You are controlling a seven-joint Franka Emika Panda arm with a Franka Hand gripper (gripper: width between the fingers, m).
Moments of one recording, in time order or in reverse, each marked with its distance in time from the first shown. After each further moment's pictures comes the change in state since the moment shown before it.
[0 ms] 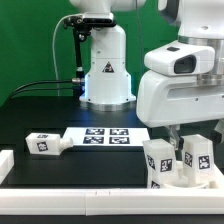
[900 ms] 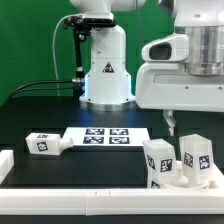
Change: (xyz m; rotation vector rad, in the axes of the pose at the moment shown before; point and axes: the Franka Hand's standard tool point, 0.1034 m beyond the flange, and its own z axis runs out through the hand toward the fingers) arm 0.003 -0.003 -0.015 0.069 0.021 0.581
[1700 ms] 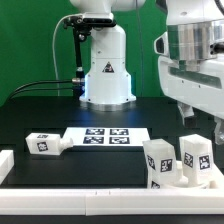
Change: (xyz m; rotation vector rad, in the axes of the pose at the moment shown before) arm 0.002 -0.003 -0.005 0.076 -0.033 0.913
